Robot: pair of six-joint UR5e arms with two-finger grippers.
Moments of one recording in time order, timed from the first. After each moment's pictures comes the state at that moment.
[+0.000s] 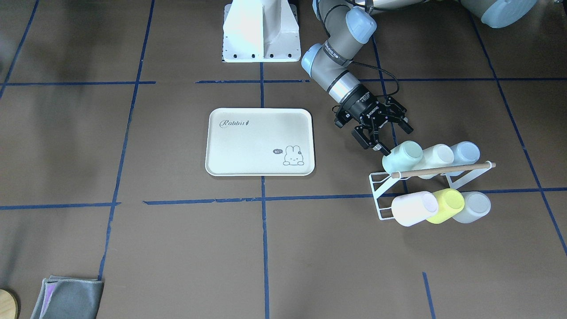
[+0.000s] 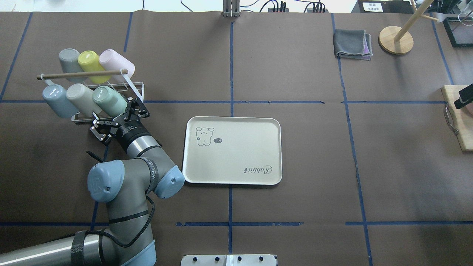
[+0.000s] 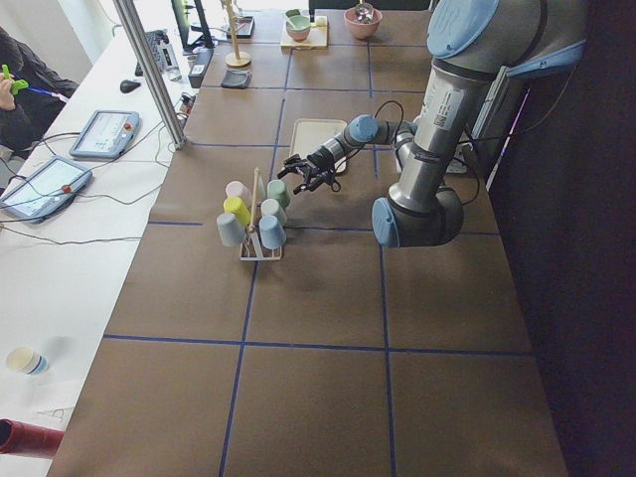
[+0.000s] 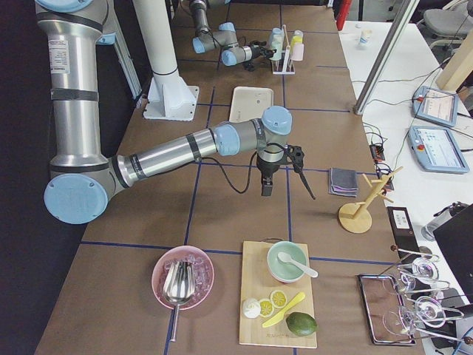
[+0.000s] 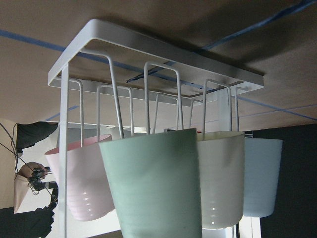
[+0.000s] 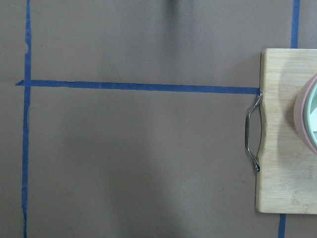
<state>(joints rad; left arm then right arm) -0.34 -2.12 -1.69 -0.74 -0.61 0.69 1.31 -1.57 1.92 -1.69 2.33 0.32</state>
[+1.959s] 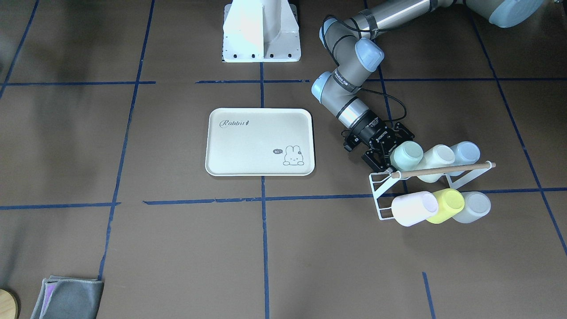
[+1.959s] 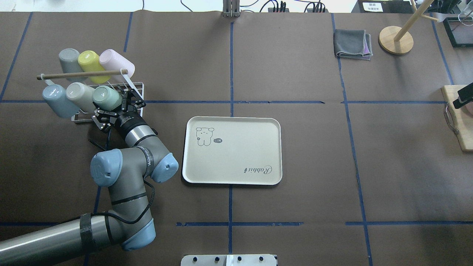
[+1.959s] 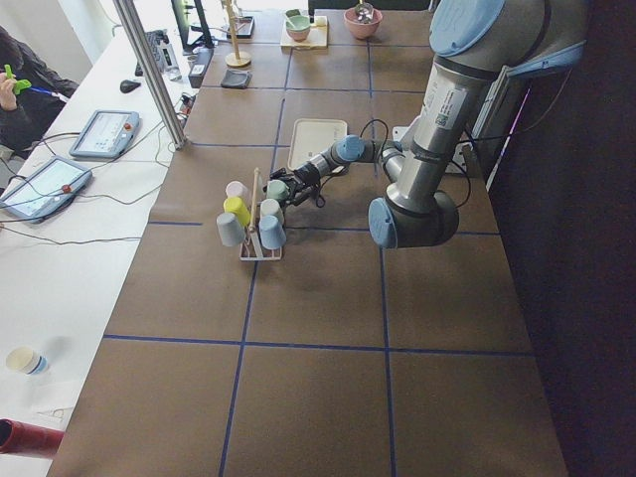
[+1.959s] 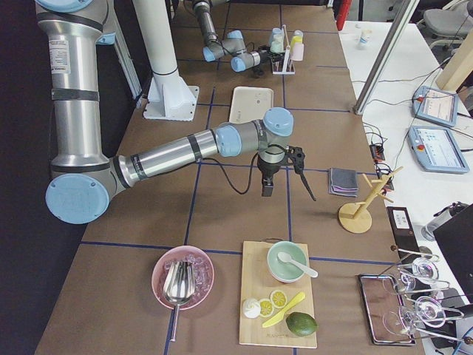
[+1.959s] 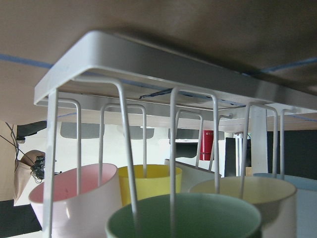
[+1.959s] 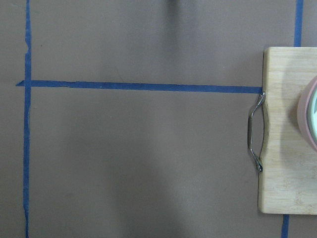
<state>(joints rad) -0.39 -2.12 -1.53 -0.93 -0.57 0.69 1.31 -1.56 1.91 -1.69 2.34 0.32</state>
